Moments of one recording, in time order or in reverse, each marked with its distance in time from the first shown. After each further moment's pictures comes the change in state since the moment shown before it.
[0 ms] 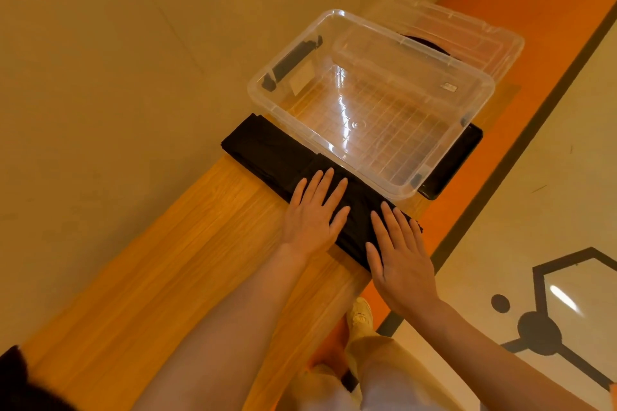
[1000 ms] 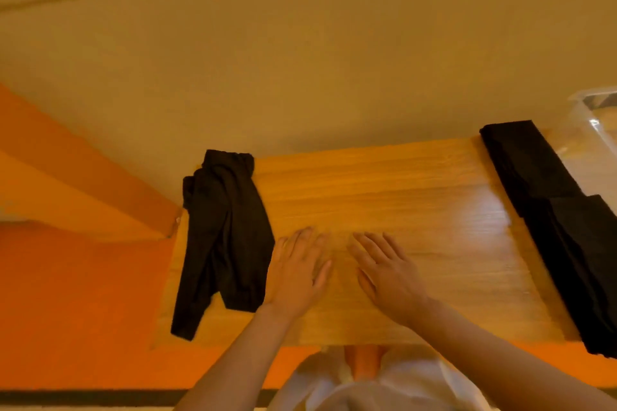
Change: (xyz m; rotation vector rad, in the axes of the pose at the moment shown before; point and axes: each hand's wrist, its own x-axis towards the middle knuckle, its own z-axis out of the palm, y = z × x) left_hand -0.378 -0.087 0.003 -0.076 0.114 -0.865; right_hand -0.073 -0.238 0.079 -0.078 -0.294 -1.108
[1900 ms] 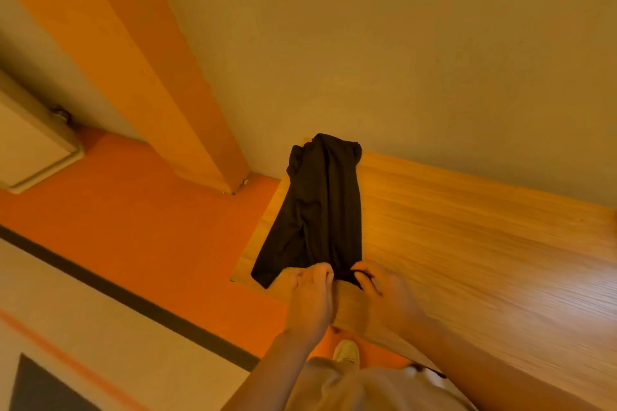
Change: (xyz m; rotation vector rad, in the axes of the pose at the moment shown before) left_hand -0.111 -0.053 0.010 -0.389 0.289 -0.519; right_hand 0.051 -0.127 0.030 0.620 -0.190 -0.069
